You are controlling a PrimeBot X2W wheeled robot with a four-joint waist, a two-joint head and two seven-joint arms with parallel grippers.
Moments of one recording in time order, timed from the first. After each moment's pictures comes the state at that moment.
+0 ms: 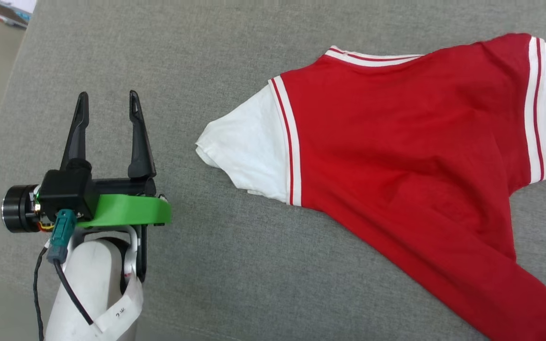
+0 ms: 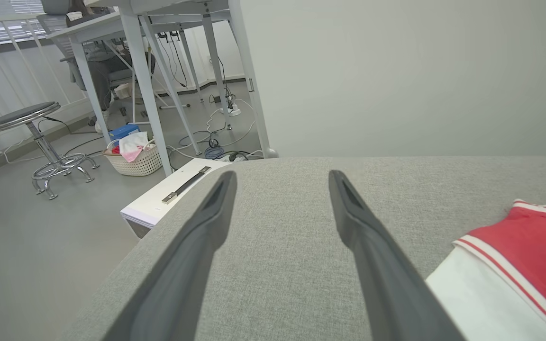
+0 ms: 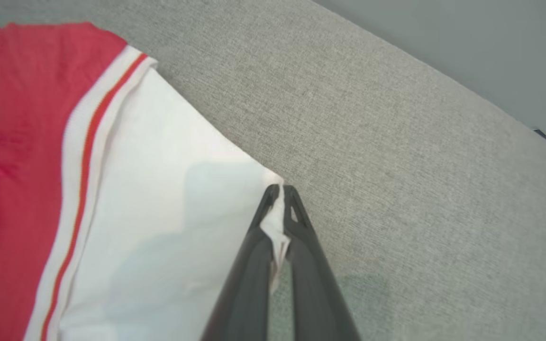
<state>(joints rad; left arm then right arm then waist) -0.30 0.14 -0.05 -0.01 -0.11 0.10 -0.26 -0.81 -0.92 0.48 0.33 0.78 0.13 0.60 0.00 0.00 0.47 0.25</state>
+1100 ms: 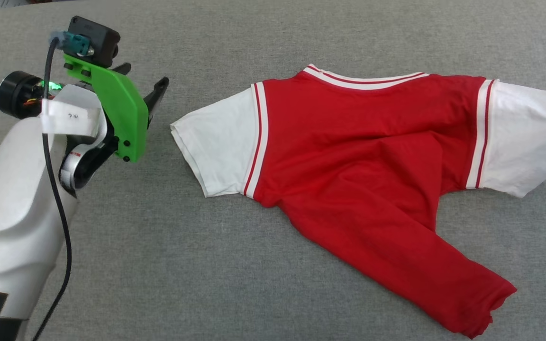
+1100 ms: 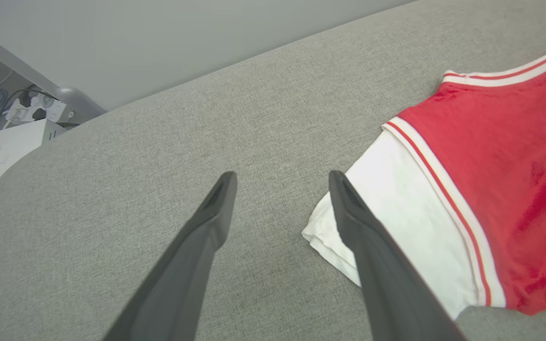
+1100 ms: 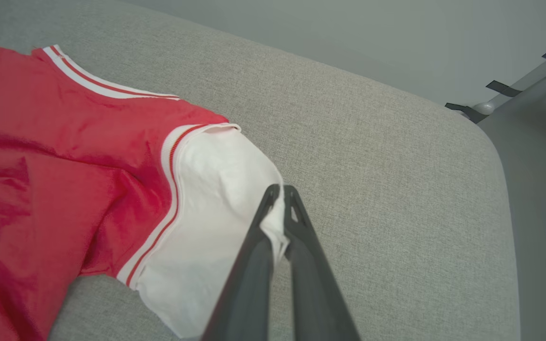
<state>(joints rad) -0.81 0.49 -0.43 0.32 -0.55 -0.13 0.48 -0.49 -0.83 0.28 0.09 0.72 0.13 0.42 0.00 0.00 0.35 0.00</state>
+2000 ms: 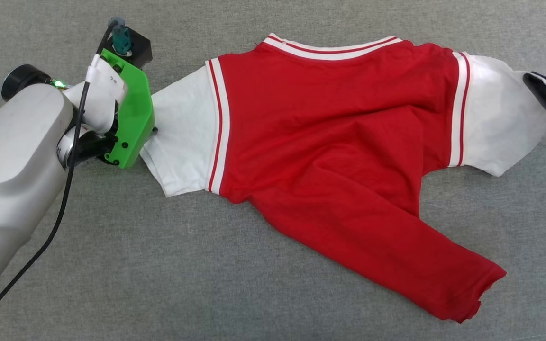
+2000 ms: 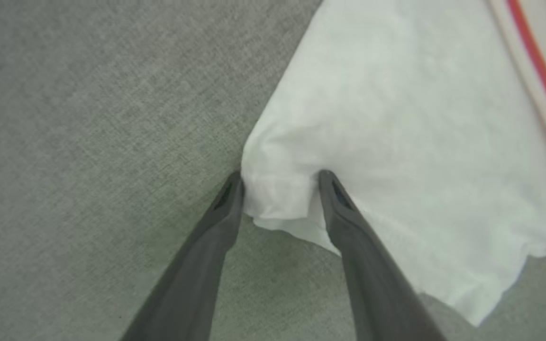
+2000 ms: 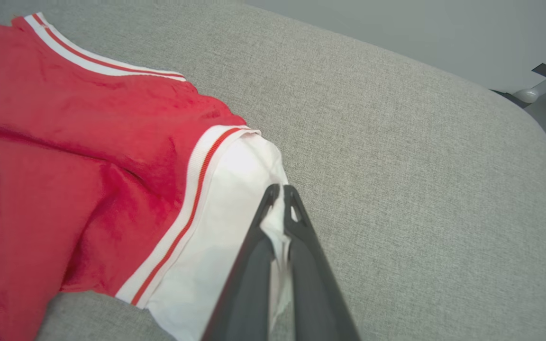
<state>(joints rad) -1.09 0.64 -0.97 0.47 -0.87 -0.13 0.85 -0.63 -0.76 0.41 0.09 0.71 0.13 0.39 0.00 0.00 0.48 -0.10</state>
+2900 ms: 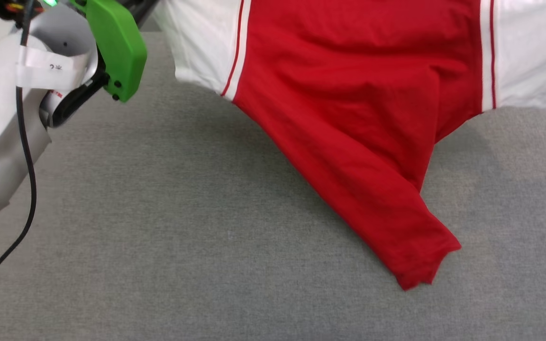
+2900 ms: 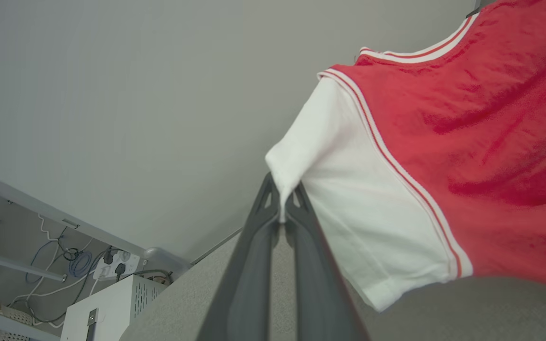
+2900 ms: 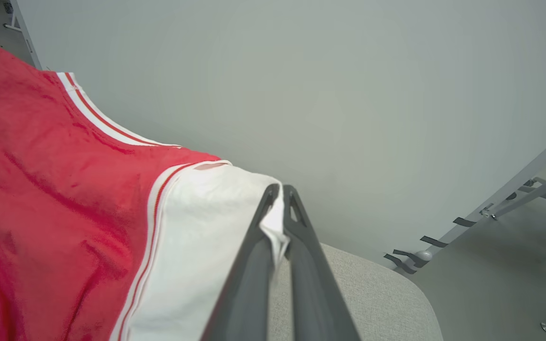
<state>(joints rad) -1.26 0.67 -1.03 0.42 -0.84 -0.13 0.17 -0.83 -0.80 0.40 0.22 0.71 0.13 0.21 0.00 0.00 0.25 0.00</state>
